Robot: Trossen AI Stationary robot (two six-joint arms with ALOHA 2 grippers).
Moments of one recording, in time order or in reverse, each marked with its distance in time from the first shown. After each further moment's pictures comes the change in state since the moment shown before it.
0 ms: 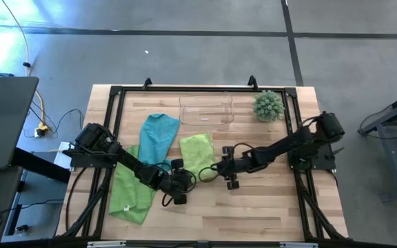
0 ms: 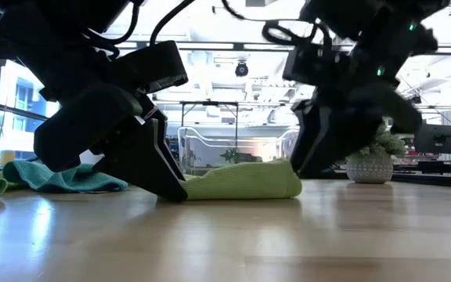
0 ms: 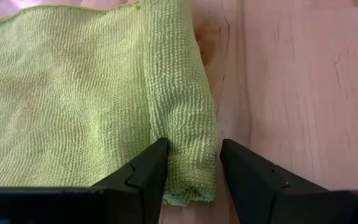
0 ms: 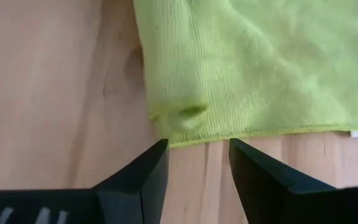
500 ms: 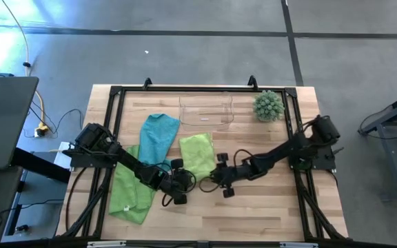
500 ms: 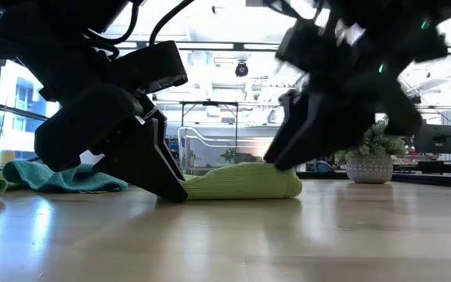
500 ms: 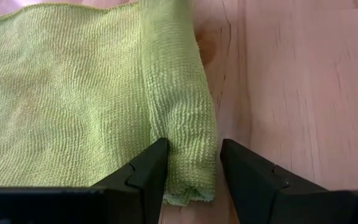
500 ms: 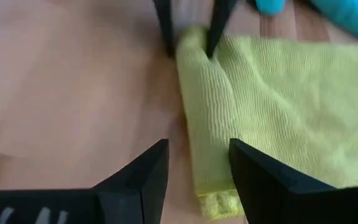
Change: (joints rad) left arm 0.000 0.000 0.000 -0.001 -0.005 -0.015; right arm 0.061 0.100 0.001 0.252 0.048 -0.066
